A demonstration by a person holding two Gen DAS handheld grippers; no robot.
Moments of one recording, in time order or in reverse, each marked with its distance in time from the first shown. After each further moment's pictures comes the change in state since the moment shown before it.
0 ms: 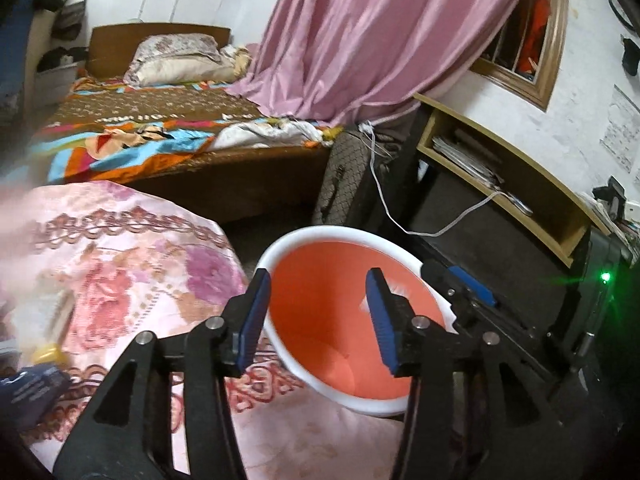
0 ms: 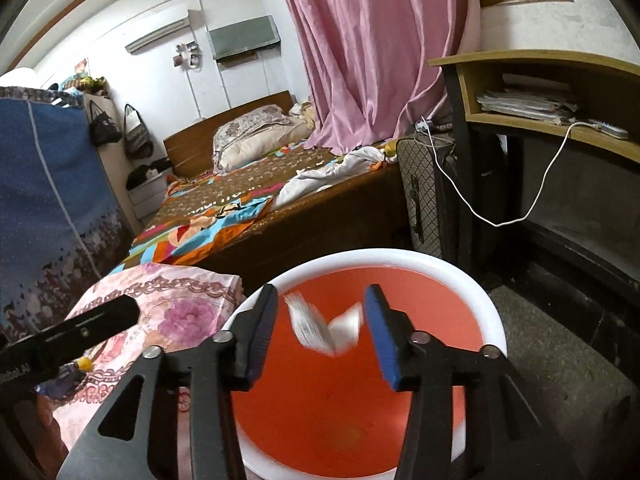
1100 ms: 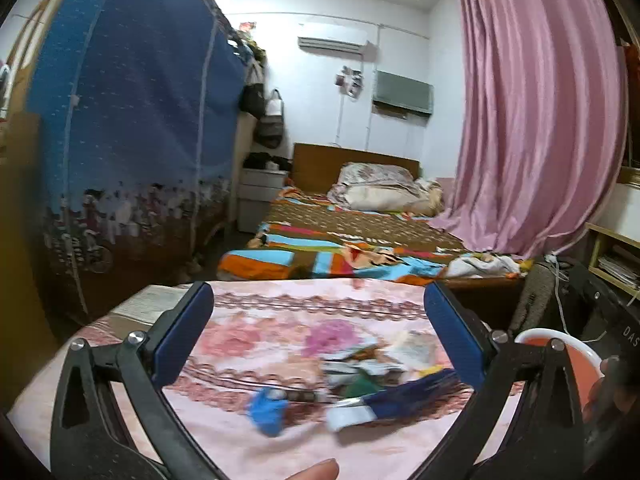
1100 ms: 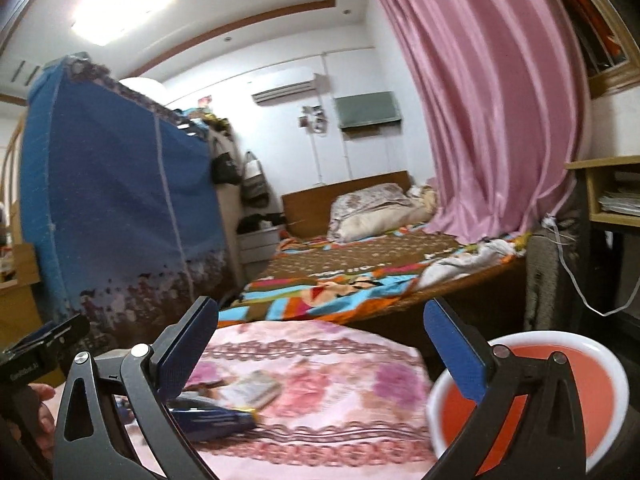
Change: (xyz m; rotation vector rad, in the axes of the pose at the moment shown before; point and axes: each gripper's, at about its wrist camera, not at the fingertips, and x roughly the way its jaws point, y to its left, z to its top) left arm -0.220 0.143 -0.068 -0.115 -0.519 0.690; right arm -0.056 0.176 -0.017 -0.189 -0.293 0.390
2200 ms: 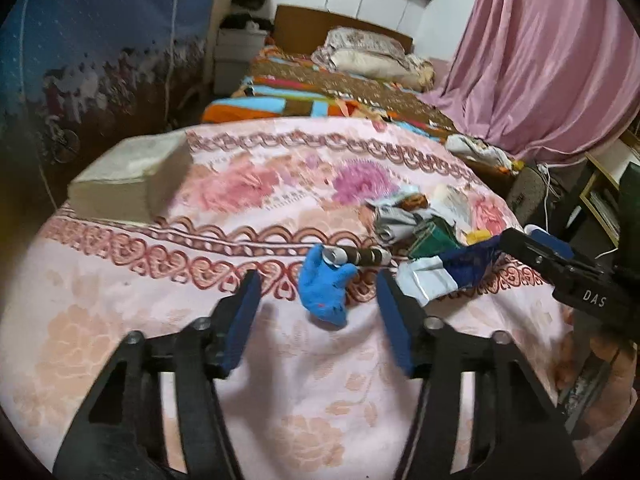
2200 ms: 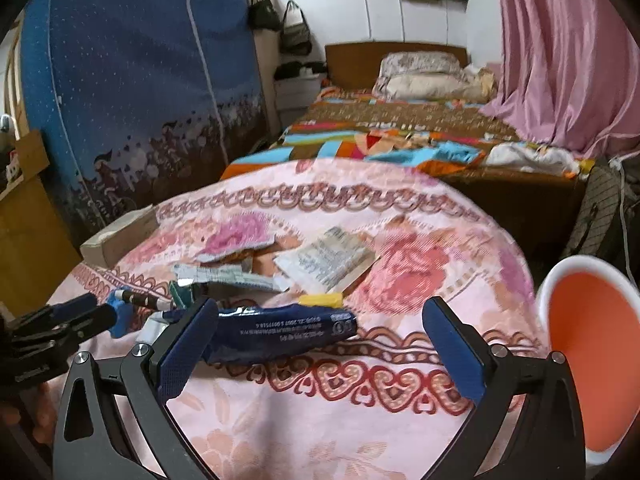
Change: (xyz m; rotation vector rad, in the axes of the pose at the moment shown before) left arm 0.060 0.048 -0.063 -0.044 0.567 -0.138; right arm 0.092 0.062 -0.068 -0.084 0.612 0.111
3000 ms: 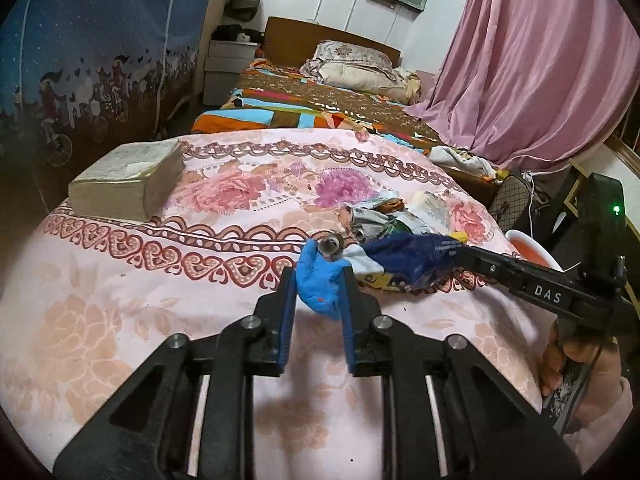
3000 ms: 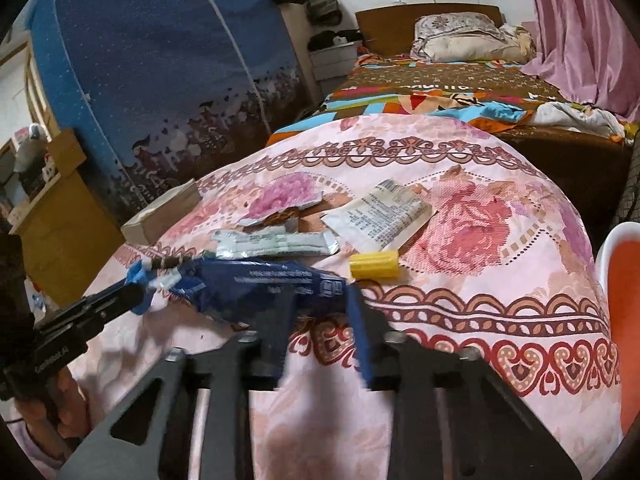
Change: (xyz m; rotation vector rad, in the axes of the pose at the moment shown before) left arm -0.019 -0.003 -0.008 0.003 -0.072 -0.039; right arm 0.007 0.004 -0.012 0.012 0.090 0.172
